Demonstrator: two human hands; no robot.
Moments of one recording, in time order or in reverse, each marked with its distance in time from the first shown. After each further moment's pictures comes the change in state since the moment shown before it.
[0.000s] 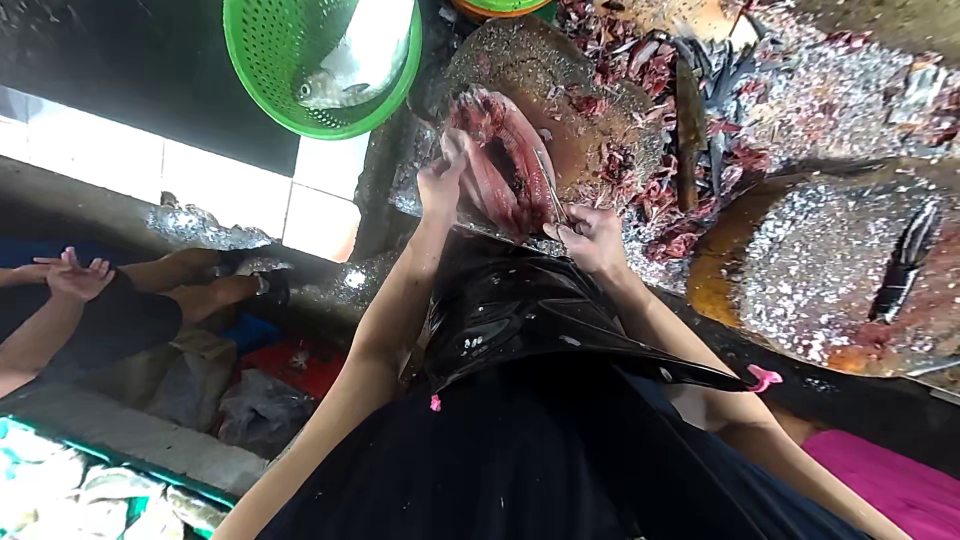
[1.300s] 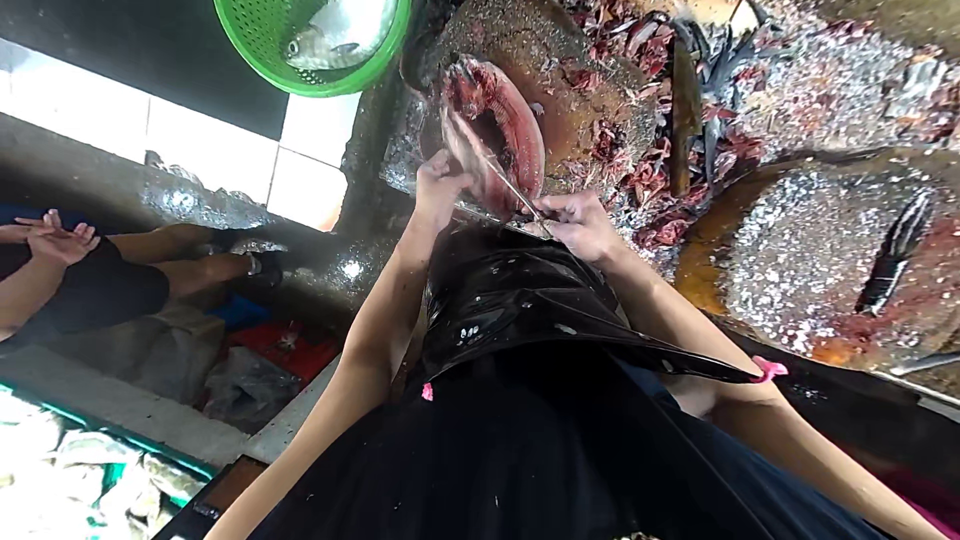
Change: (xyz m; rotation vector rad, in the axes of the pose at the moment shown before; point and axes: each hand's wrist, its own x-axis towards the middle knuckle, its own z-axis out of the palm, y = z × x) left_hand -0.055 -0.019 -0.008 -0.150 -0.264 0.126; right_hand -0.017 -0.016 -0.018 0.285 -0.362 -0.148
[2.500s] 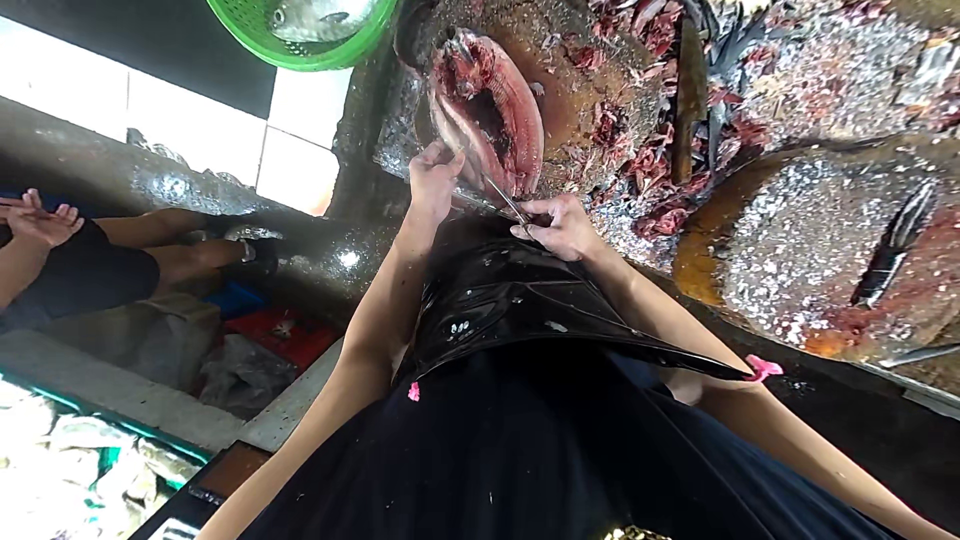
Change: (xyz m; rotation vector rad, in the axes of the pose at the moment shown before) left_hand -0.009 -0.009 0.007 -0.110 0.166 -0.051; right_hand -0.005 0.027 0.017 -0.155 -0.071 0.024
